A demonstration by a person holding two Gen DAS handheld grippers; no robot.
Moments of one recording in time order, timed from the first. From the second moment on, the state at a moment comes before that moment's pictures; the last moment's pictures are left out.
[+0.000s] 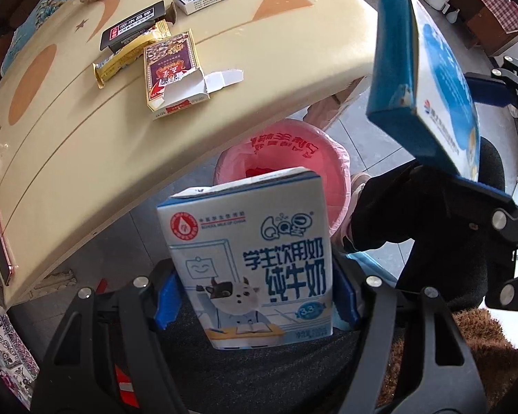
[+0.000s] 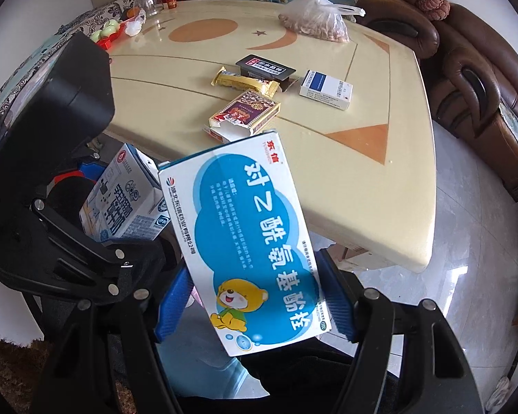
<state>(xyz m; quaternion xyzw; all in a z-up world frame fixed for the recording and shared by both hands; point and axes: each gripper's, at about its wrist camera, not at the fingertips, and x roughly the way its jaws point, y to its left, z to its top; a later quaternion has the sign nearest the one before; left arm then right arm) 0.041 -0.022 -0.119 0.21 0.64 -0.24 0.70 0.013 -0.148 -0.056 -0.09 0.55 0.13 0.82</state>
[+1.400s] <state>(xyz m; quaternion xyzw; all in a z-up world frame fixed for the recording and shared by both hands) 0.052 -0.016 -0.324 0.06 0.73 -0.16 0.66 0.030 -0.189 -0.281 0.05 0.62 0.03 0.78</state>
